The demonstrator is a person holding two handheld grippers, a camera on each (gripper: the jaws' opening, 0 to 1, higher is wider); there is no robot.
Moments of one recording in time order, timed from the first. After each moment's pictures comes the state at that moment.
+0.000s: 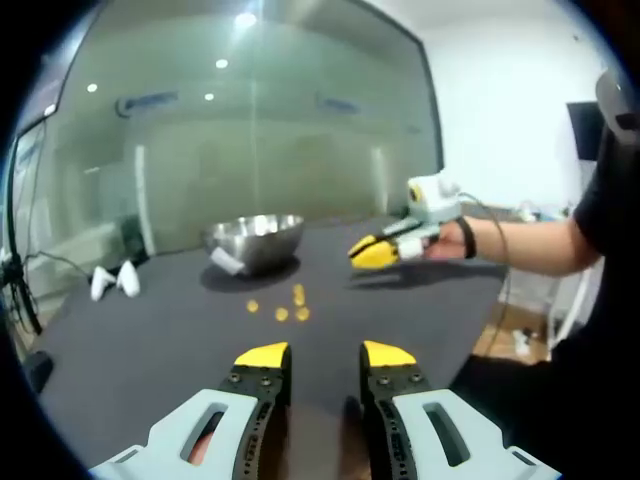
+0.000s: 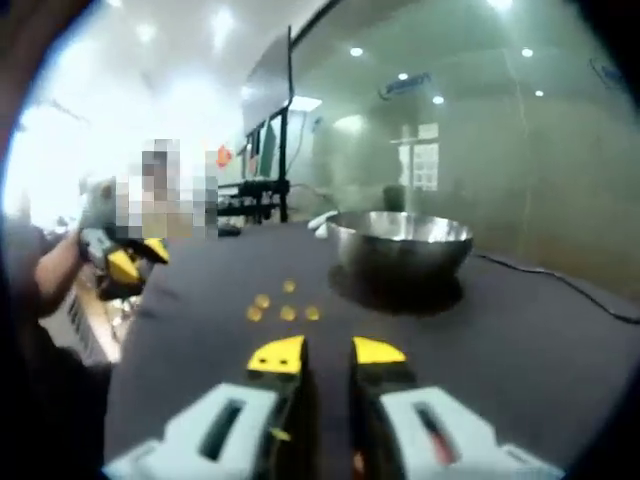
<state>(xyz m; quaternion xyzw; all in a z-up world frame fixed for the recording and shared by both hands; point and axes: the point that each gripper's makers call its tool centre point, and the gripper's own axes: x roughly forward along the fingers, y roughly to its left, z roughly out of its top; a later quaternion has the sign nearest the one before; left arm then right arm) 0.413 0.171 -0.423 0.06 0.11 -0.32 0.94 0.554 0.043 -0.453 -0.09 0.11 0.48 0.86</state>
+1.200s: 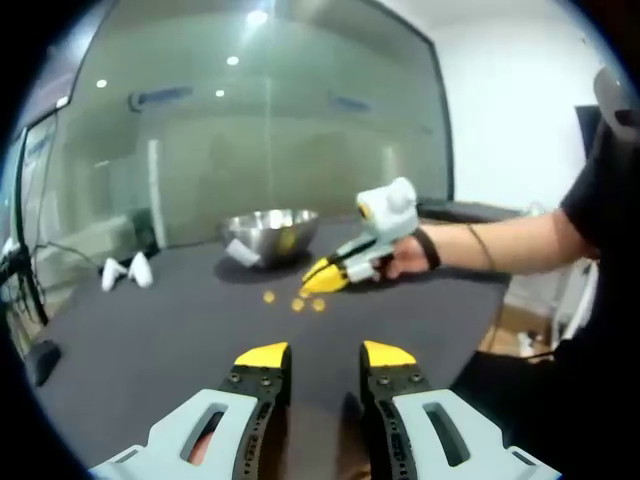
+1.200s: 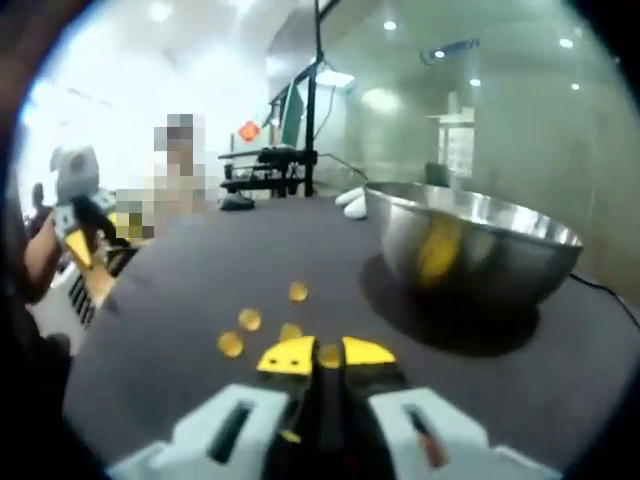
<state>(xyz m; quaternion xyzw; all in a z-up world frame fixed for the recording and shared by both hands) 0.412 0.190 -0.427 0.06 0.12 -0.30 0.94 0.590 0.123 -0.480 -0.12 0.13 0.53 0.83</state>
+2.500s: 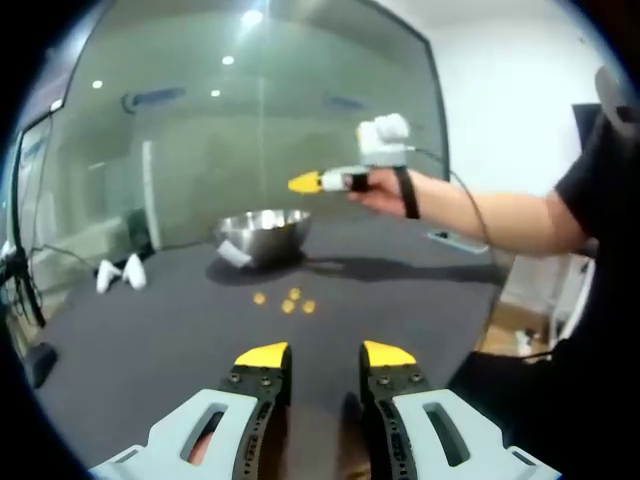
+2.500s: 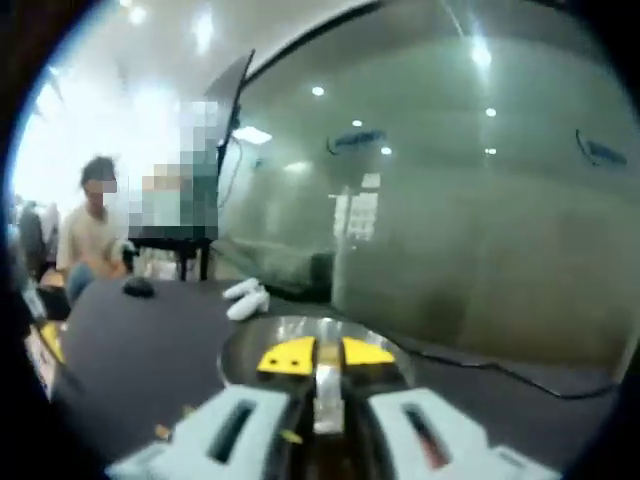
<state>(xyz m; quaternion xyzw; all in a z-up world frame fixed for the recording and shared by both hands) 0.410 0.181 -0.428 0.06 0.12 -0.31 0.94 0.684 0.066 -0.325 -0.07 -0.02 0.32 0.94</state>
